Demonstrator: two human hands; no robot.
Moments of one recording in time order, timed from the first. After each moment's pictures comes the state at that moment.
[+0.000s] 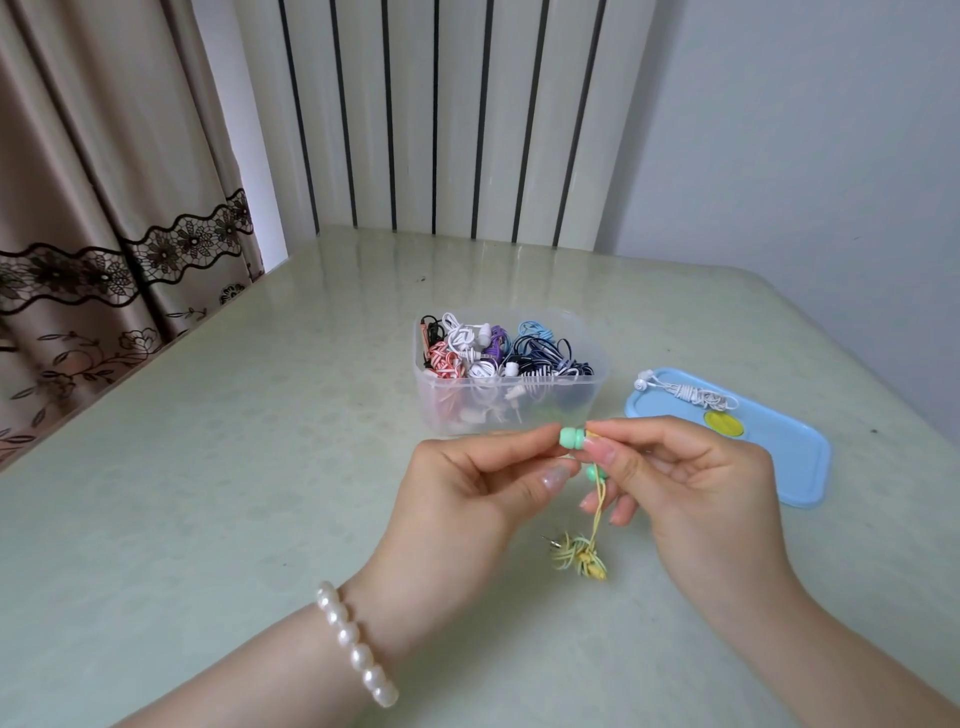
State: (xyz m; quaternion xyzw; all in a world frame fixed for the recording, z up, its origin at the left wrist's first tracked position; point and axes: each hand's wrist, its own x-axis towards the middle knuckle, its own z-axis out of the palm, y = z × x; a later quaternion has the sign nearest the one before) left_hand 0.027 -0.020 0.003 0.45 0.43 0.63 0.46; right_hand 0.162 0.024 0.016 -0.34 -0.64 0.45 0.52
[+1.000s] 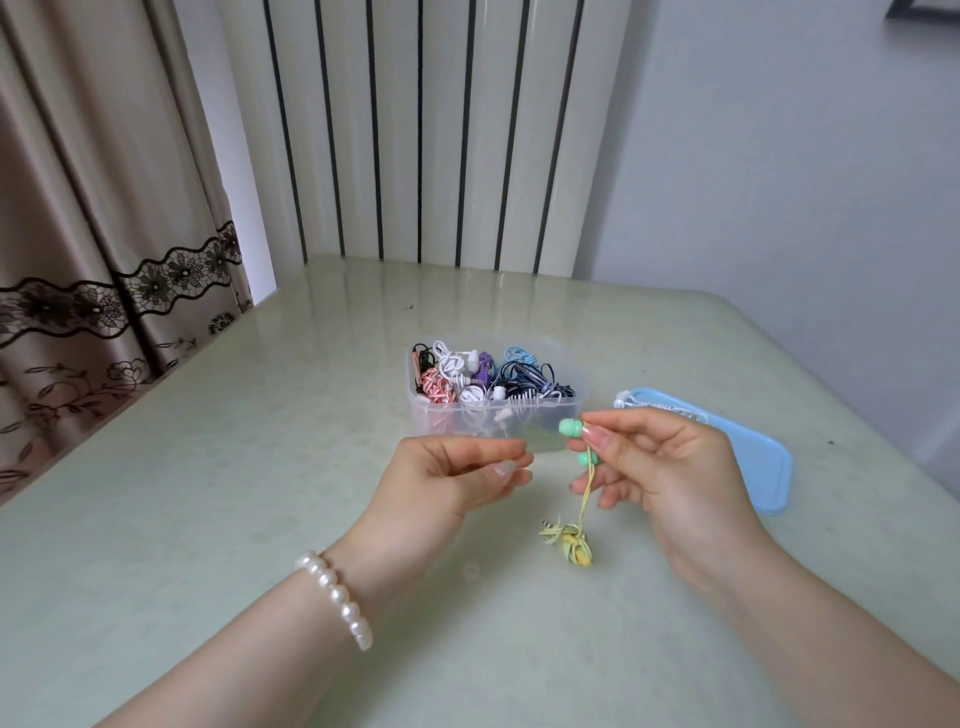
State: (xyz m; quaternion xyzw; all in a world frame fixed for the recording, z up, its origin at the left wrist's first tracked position) left_hand 0.003 -0.005 0.005 0.41 0.47 0.60 0.50; right_hand 0.164 0.040 0.029 -0.38 -0.57 0.54 0.50
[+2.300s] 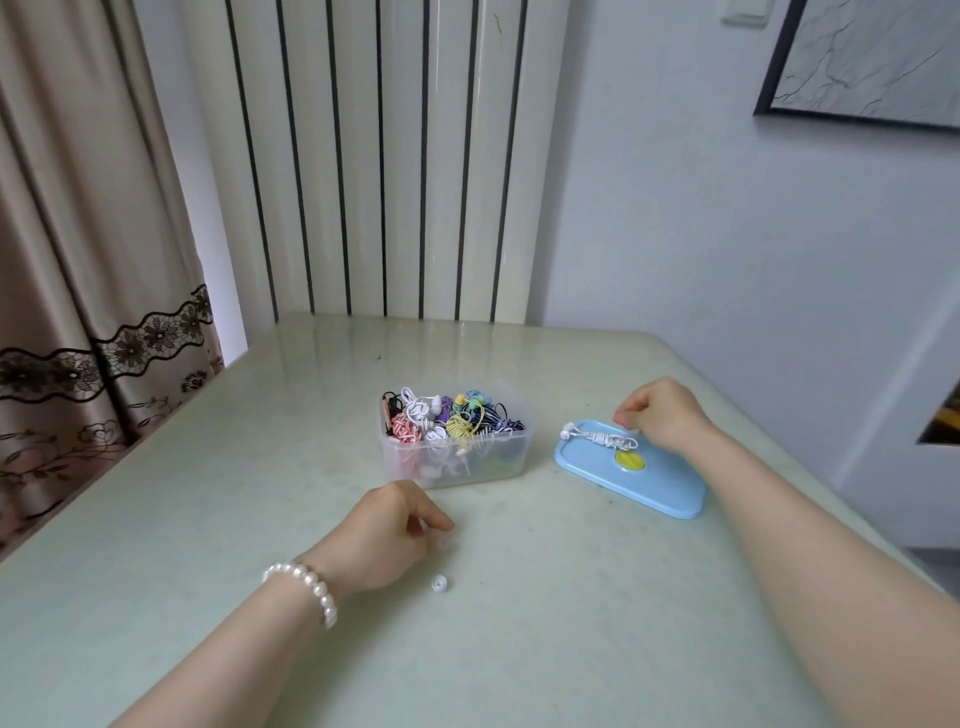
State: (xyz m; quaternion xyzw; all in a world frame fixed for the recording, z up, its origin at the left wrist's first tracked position) left_hand -0.034 0.012 -0.024 0.69 0.63 0.28 0.21; right_hand 0.244 0.177 0.038 -0.65 -0.71 0.18 0.23
